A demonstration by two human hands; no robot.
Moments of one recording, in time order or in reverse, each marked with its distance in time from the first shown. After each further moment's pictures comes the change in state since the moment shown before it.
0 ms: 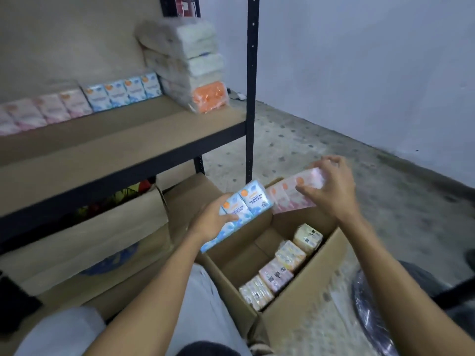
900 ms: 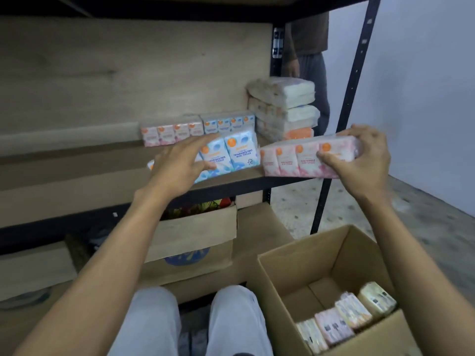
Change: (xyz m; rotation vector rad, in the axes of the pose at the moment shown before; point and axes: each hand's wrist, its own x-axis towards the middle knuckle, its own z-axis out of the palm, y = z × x) left_hand -0.146 0.085 -0.243 0.638 0.704 0.173; right_hand 0.059 -0.177 -0.012 0.432 0.186 -0.305
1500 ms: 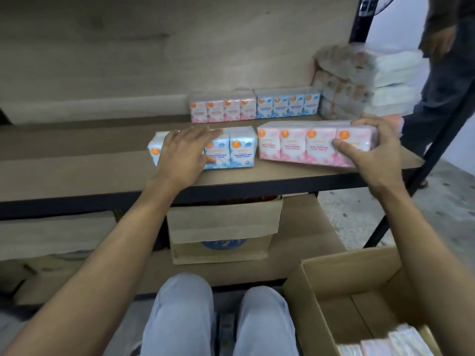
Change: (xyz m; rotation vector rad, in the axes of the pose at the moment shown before) left_hand 0.006 -0.118 0.014 0.367 0.070 -0.055; right_hand 0.026 0.019 0.145 0.435 -0.285 0.113
